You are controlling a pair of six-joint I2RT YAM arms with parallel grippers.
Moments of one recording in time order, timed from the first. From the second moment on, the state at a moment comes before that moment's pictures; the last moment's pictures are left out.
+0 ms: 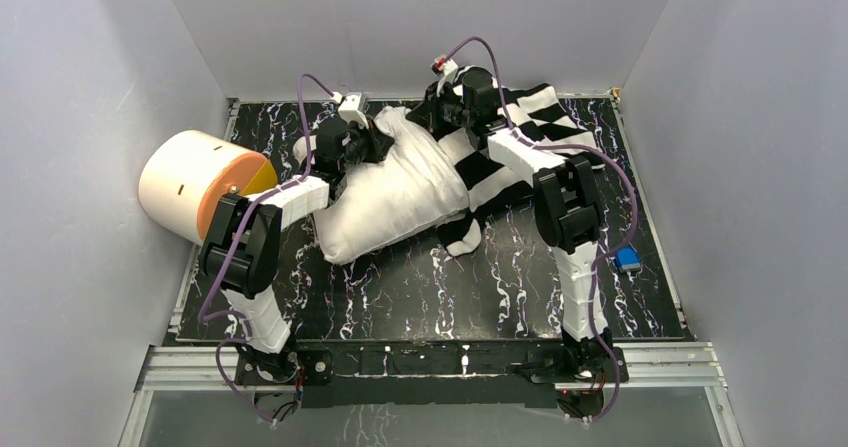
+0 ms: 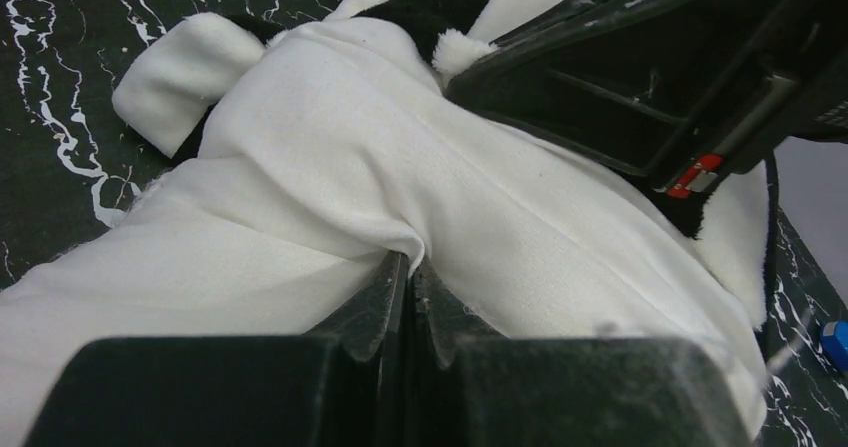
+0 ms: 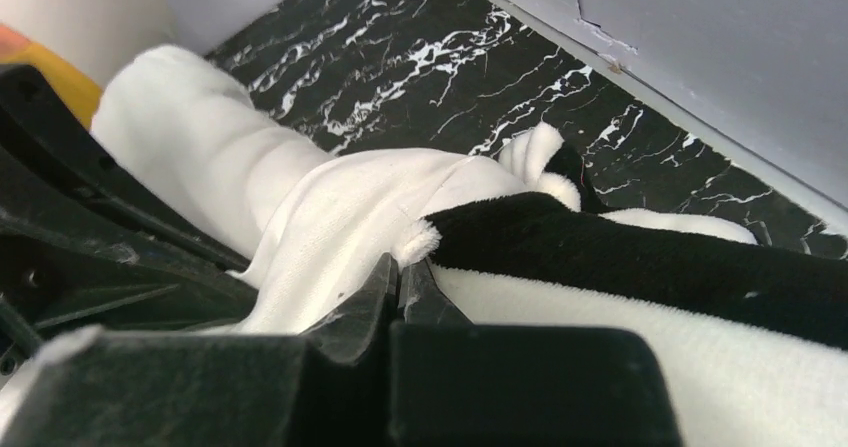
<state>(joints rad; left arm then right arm) -0.35 1.79 1.09 0.46 0.24 -0.36 0.47 2.20 1.79 0.22 -0.62 0.13</state>
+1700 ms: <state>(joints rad) -0.59 0.92 0.69 -0.31 0.04 0.33 0.35 1.37 0.42 0.48 -0.22 0.78</state>
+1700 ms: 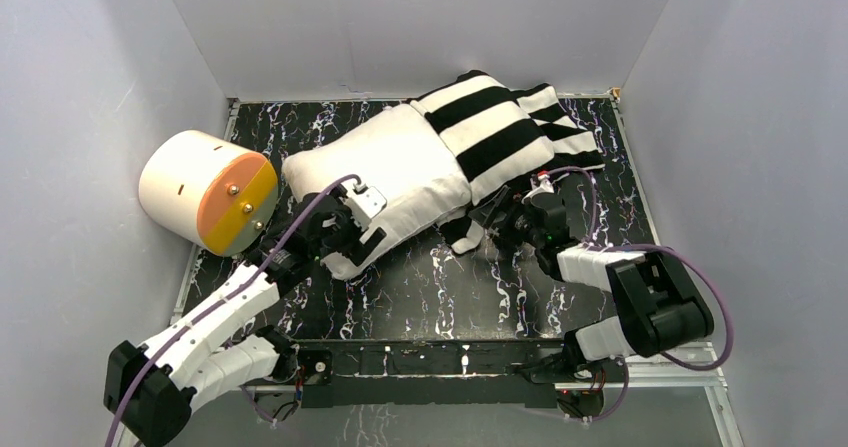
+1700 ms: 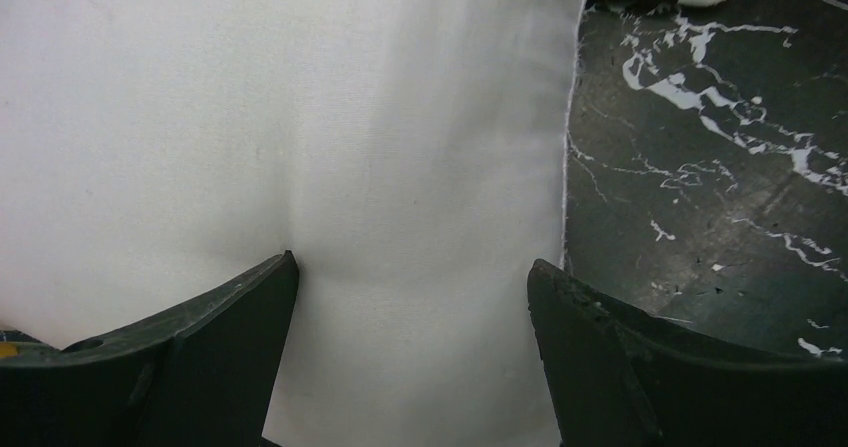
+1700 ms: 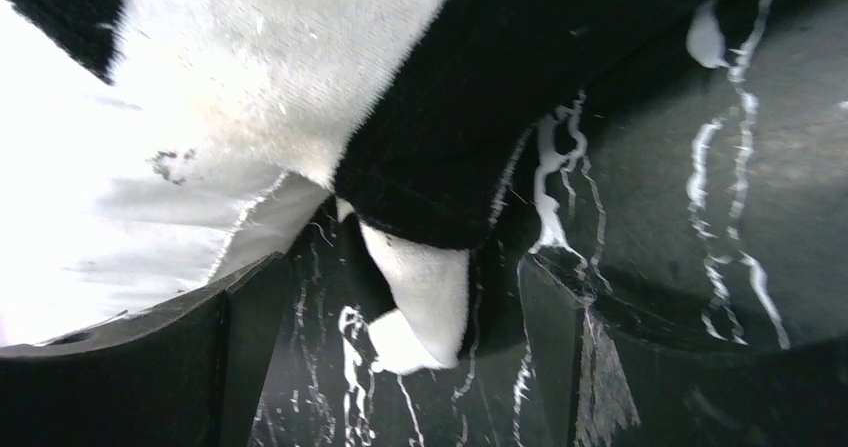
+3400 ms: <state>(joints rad) -0.67 0.96 0.83 -0.30 0.19 0.02 0.34 1.29 0.26 0.54 -0.27 0.63</state>
